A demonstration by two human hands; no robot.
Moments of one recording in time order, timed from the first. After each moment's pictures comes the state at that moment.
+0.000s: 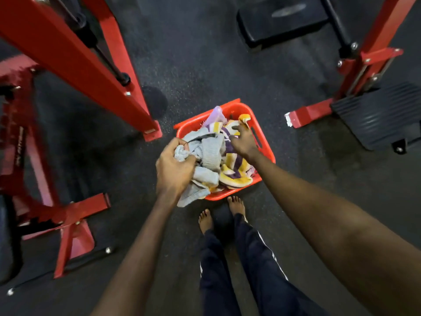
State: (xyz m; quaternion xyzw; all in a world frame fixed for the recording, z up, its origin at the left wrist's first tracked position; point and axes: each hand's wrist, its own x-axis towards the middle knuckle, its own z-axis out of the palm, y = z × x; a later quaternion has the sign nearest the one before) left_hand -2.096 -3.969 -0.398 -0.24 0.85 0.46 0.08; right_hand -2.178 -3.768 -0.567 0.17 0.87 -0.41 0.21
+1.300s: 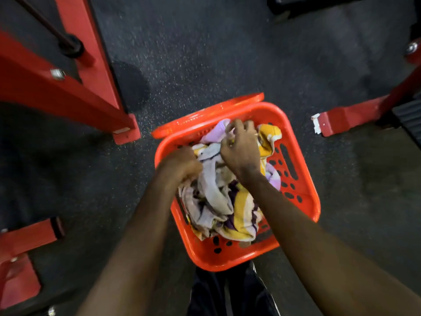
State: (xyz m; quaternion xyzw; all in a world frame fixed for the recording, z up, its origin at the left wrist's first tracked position) left_hand -2.280 -3.961 -0.716 -0.12 0.85 0.24 0.44; right_hand -2.275 -3.812 -0.743 0.10 0.93 -0.34 0.05
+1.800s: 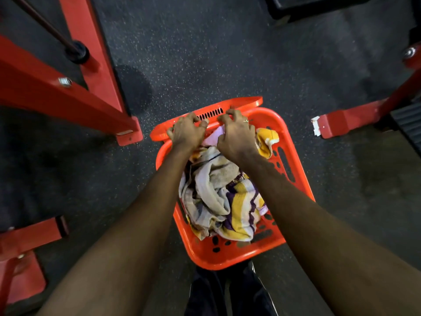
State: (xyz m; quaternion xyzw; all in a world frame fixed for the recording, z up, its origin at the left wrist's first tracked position) left_hand -2.336 -3.946 -0.761 -0.19 0.90 0.31 0.24; right_hand -2.312 -3.813 -0.719 0.02 0.96 -0.19 0.21
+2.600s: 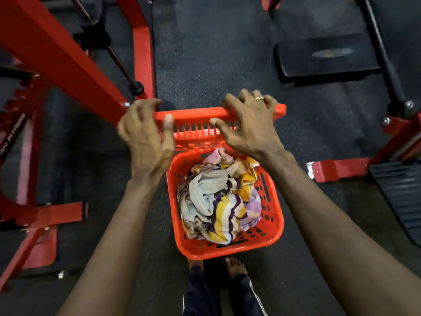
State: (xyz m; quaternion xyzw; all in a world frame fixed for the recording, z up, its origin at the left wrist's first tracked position) left_hand -2.244 -3.975 -0.524 -0.14 0.94 0.21 -0.22; right_hand -2.322 -3.765 -0.500 -0.22 0.95 -0.21 -0.06
